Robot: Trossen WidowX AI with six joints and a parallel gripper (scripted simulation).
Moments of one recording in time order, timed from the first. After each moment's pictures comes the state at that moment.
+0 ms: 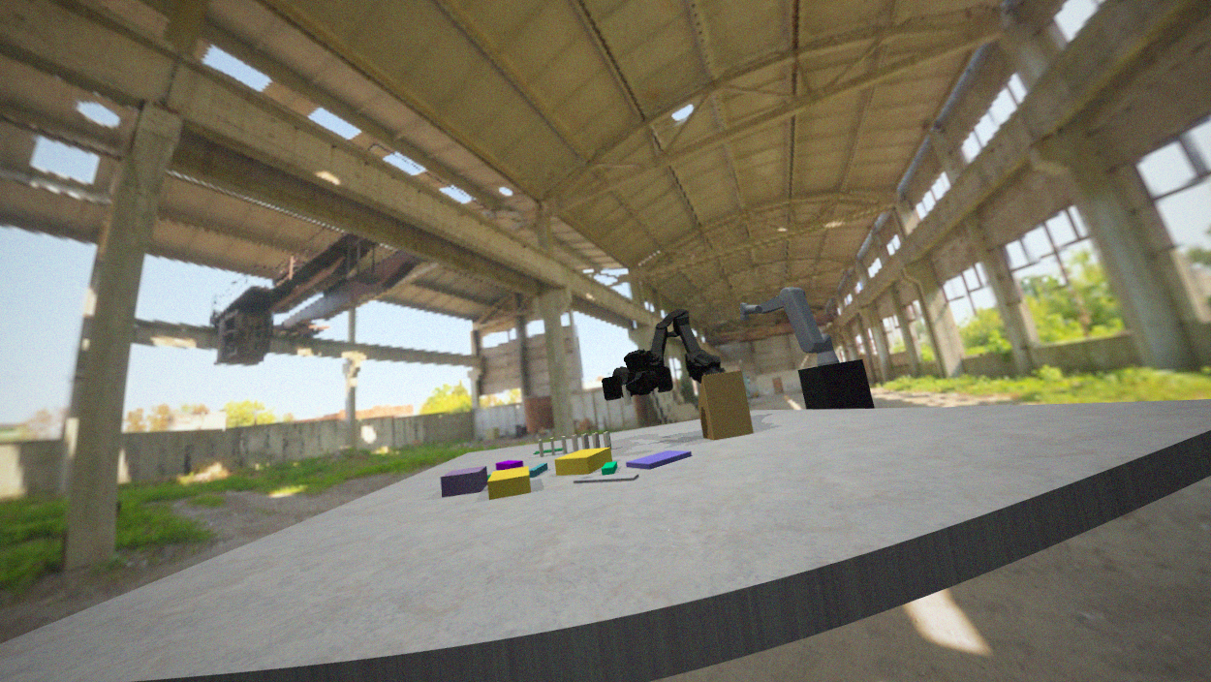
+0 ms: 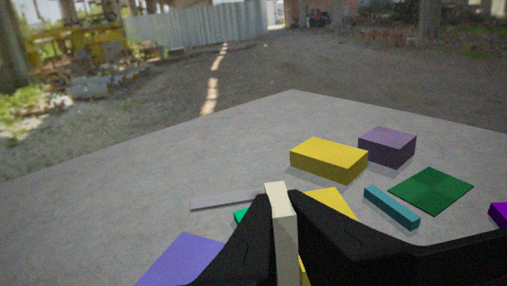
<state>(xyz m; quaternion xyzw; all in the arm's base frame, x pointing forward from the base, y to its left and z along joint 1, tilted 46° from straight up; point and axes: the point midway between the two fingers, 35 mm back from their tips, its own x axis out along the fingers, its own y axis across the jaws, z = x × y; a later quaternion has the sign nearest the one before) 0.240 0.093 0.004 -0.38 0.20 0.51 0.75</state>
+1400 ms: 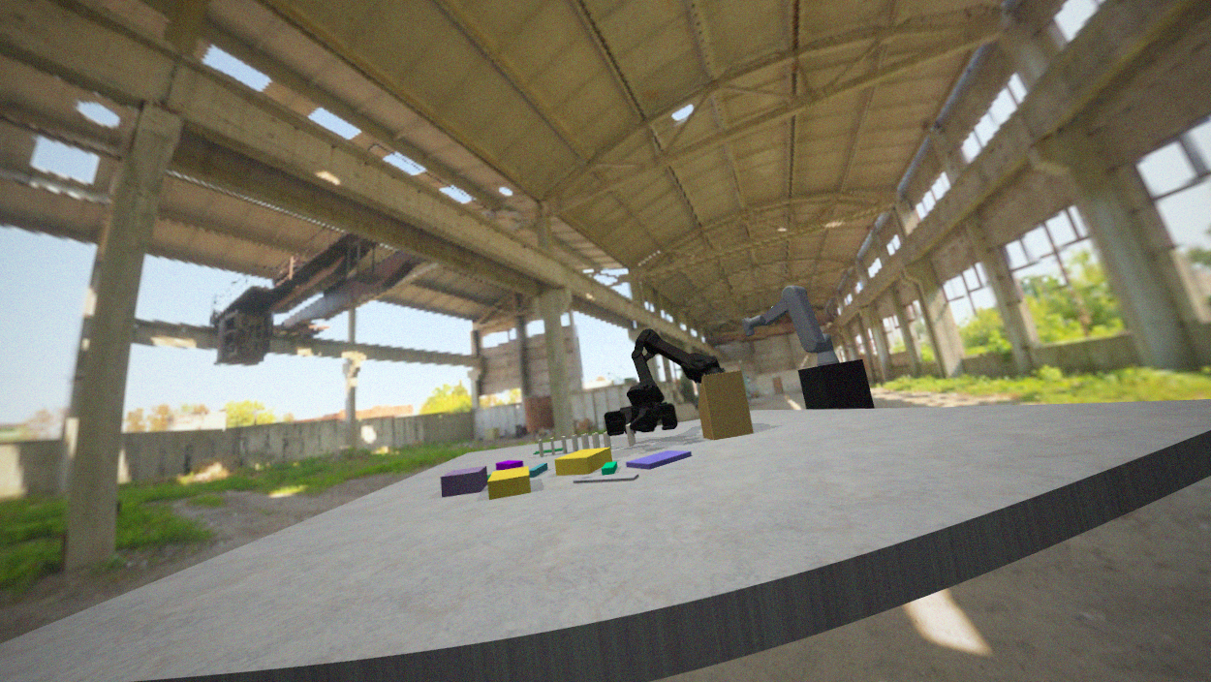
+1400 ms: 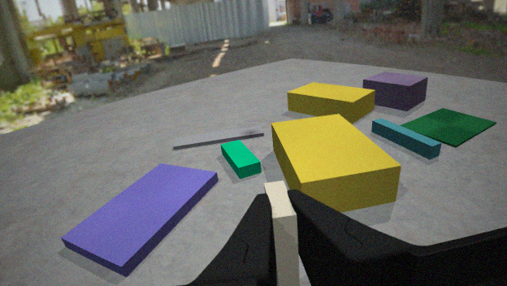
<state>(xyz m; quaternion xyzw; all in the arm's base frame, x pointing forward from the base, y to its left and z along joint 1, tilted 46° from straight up) 0.255 0.031 -0.066 -0.38 0.21 0.51 0.75</state>
